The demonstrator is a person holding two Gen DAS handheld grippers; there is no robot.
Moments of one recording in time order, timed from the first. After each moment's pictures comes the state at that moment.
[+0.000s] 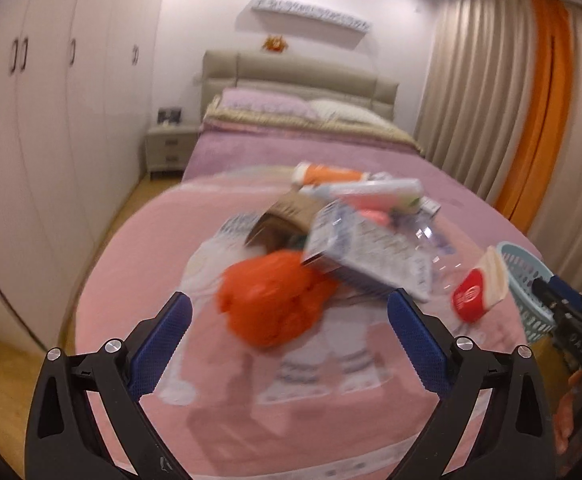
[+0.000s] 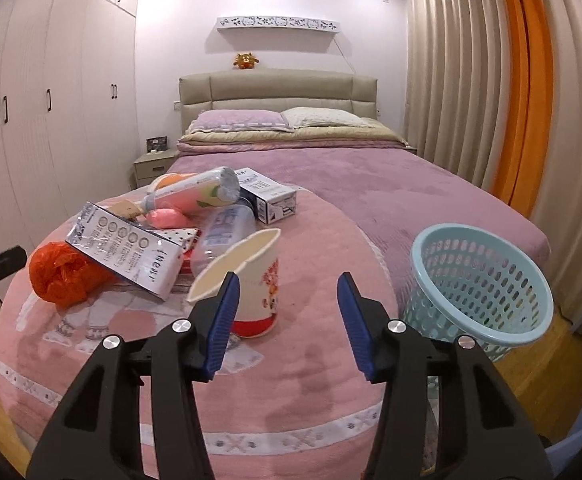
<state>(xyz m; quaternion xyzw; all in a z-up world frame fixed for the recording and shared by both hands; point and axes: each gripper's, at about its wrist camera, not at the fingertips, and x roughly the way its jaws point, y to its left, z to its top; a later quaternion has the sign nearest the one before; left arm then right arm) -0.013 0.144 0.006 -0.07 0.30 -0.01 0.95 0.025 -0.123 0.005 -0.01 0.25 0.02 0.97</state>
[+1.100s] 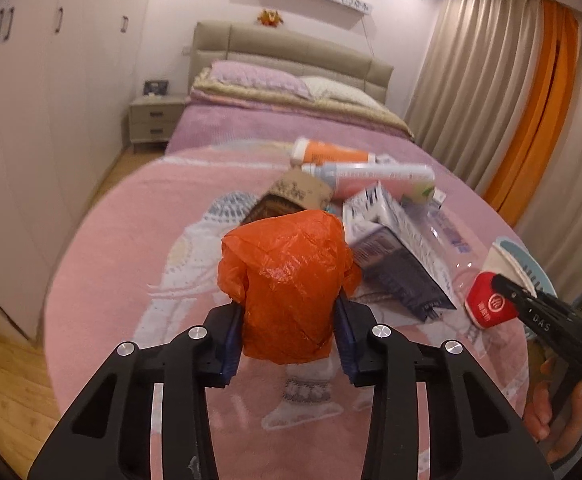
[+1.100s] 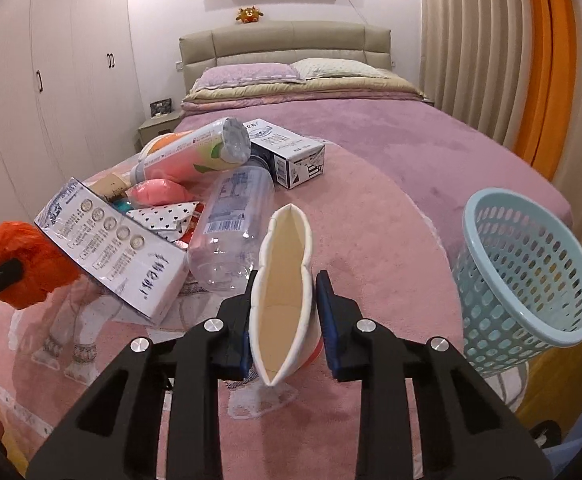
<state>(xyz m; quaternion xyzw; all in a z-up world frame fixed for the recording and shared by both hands) 0.015 0.158 -0.003 -0.10 0.32 -0.04 0.94 0.102 -0.111 -0.025 0.02 0.34 0.05 0.94</state>
